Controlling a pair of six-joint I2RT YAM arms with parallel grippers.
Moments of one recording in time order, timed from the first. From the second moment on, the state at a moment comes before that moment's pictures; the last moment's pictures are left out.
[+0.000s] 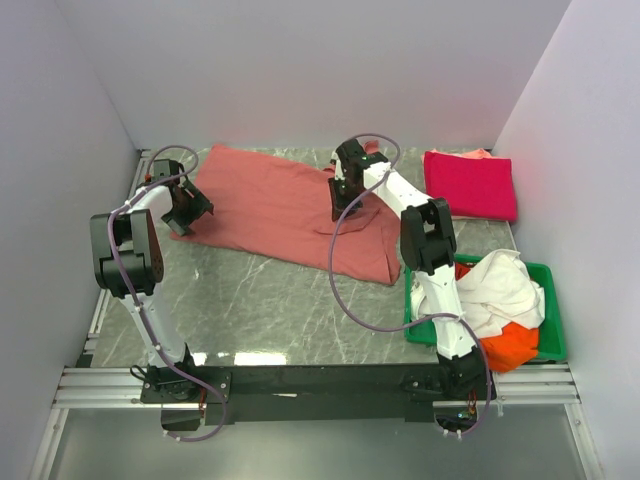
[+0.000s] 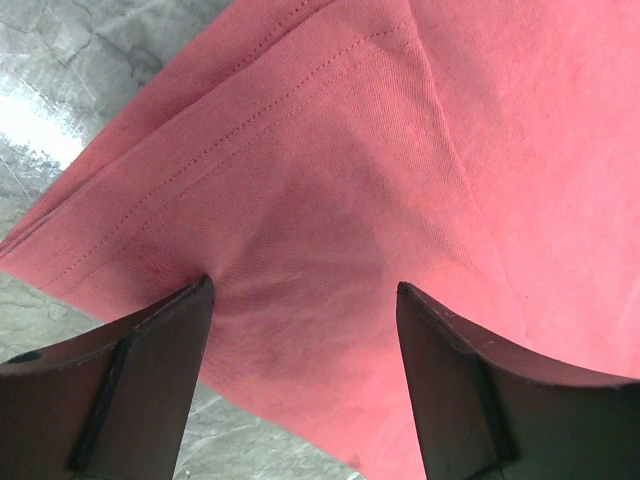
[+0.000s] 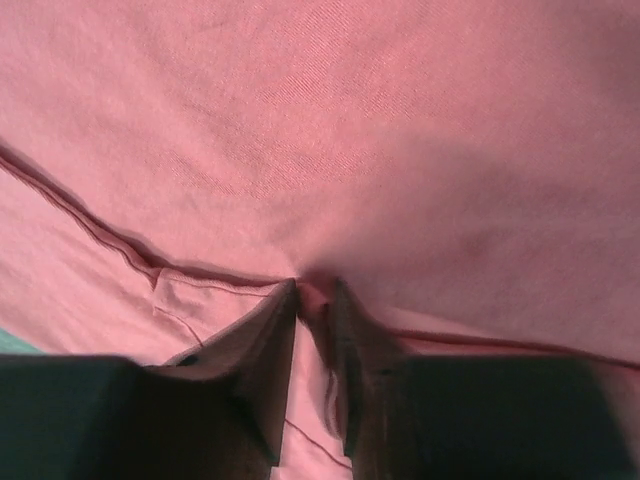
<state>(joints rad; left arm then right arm) 0.14 1.97 1.38 -0.47 0.04 -0.67 0.41 2.45 2.16 -0.90 -0.23 0.22</state>
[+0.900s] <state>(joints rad) 0.14 1.96 1.37 -0.50 0.03 -0.64 0.41 2.48 2.27 -0.87 -0.31 0.21</state>
